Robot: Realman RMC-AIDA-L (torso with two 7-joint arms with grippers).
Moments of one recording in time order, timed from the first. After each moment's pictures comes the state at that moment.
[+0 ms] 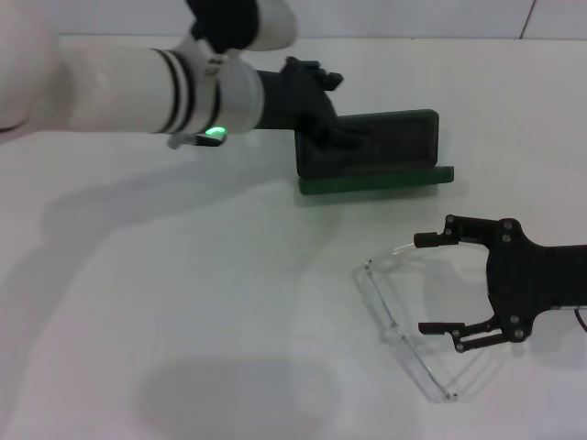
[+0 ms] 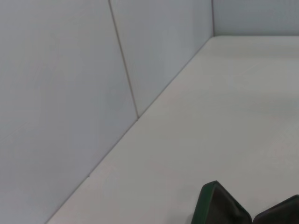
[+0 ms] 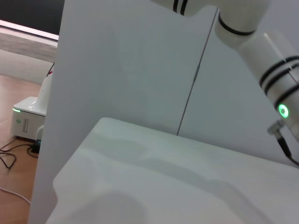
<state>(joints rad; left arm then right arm) -0.72 -2.10 1.57 0.88 1.92 0.76 -1.78 0.45 2.01 -0.98 -0.61 -1.77 -1.72 0.68</state>
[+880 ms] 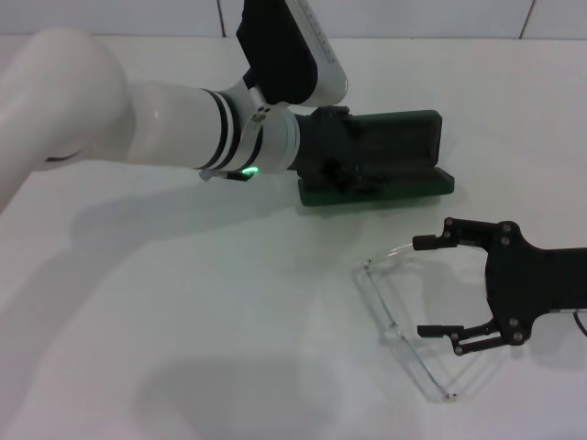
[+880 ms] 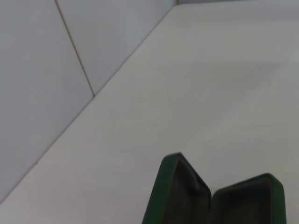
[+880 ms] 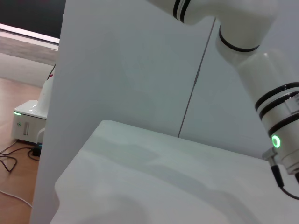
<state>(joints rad) -0.77 -2.10 1.75 0.79 1.86 0.67 -1.77 0.45 2.01 -0.98 -0.60 -1.77 -1.72 0.68</state>
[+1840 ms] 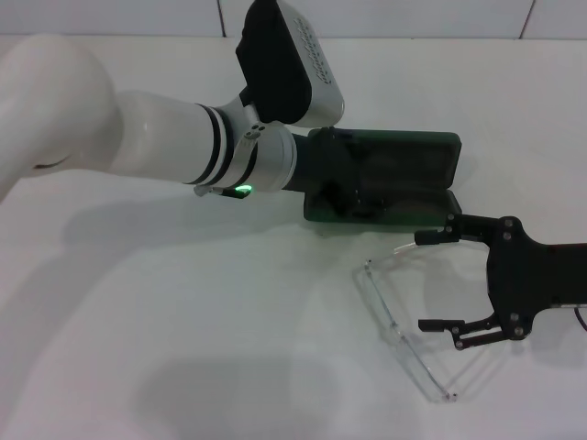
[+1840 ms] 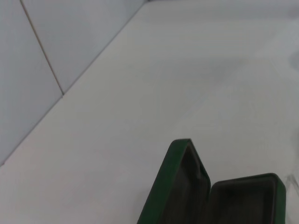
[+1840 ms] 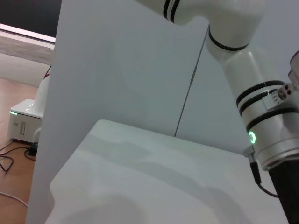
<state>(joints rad) -0.73 -2.09 1.77 0.85 1.88 0.76 -1.77 0.45 2.01 -0.98 -0.60 -1.77 -1.72 0.69</state>
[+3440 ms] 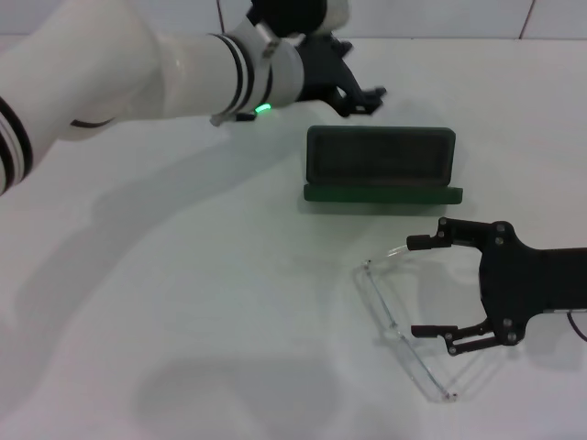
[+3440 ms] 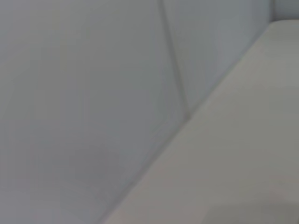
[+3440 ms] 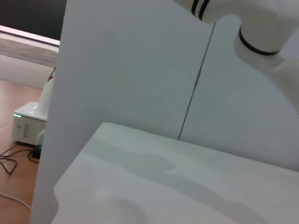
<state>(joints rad) -0.93 -2.10 1.77 0.59 1.71 0.41 -1.76 0.45 2.02 -0.99 -0.60 -1.77 -1.72 0.68</state>
